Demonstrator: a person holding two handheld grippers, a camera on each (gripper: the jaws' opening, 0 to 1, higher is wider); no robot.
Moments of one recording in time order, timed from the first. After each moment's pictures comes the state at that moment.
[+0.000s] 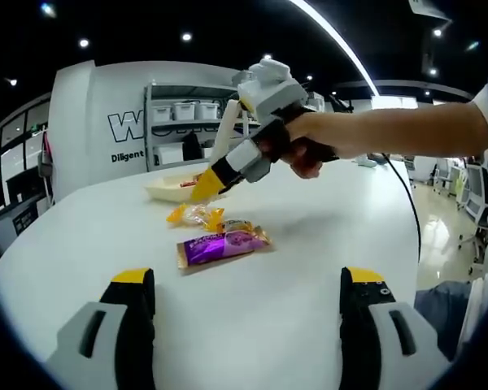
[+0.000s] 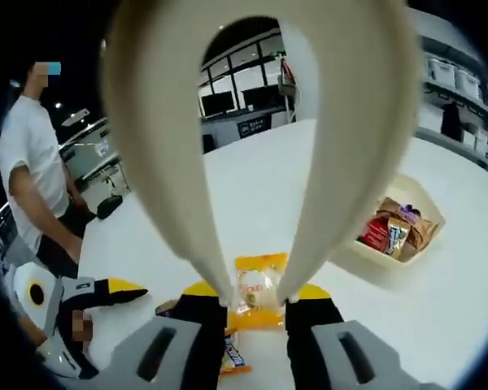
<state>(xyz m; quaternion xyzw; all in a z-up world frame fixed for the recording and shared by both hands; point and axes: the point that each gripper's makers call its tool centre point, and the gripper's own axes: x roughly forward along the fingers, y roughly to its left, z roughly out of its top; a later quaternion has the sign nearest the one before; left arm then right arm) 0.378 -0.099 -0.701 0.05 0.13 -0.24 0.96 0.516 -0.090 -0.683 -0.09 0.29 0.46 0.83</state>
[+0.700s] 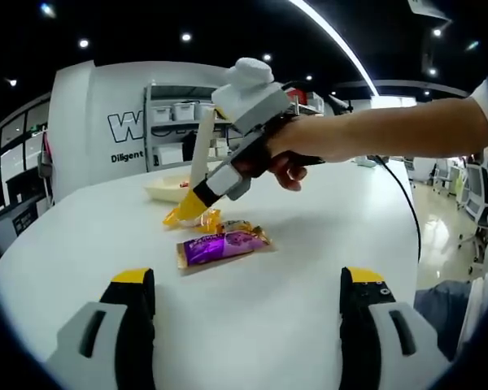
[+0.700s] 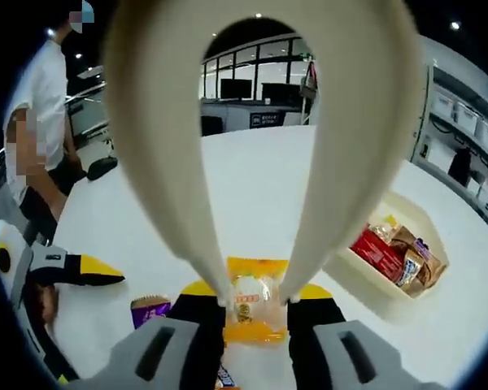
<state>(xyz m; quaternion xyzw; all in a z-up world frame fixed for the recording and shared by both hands) 0.381 -0.098 -0.702 0.05 0.13 -0.24 0.96 0.523 -0.069 -0.697 -0.17 0.27 0.47 0.82</state>
